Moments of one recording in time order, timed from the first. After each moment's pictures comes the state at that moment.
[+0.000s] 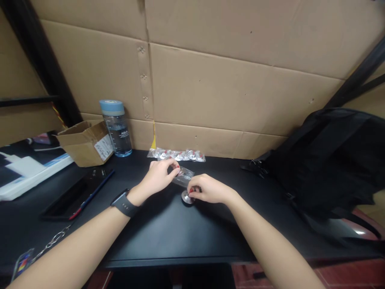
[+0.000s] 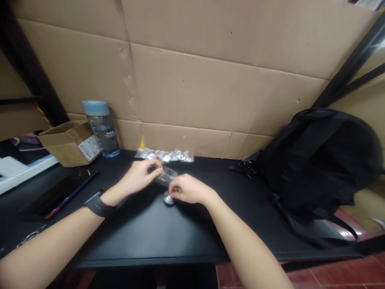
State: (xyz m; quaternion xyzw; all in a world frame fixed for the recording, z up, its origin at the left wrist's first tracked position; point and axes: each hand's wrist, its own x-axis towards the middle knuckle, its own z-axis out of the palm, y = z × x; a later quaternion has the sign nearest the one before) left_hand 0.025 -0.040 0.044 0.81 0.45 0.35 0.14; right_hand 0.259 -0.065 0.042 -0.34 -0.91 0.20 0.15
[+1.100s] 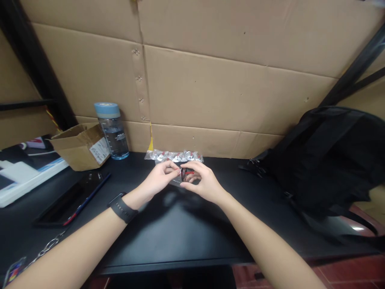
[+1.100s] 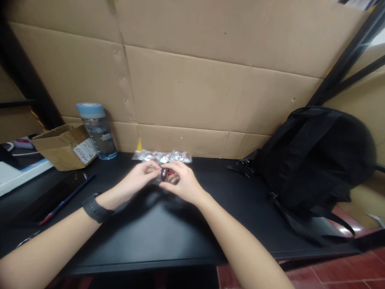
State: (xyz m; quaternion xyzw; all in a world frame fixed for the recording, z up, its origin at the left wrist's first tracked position) left_hand 0.039 -0.041 0.032 0.66 0.38 0.44 0.48; right_hand 0.245 -0.068 0.036 -0.33 -0.80 0.26 0.43
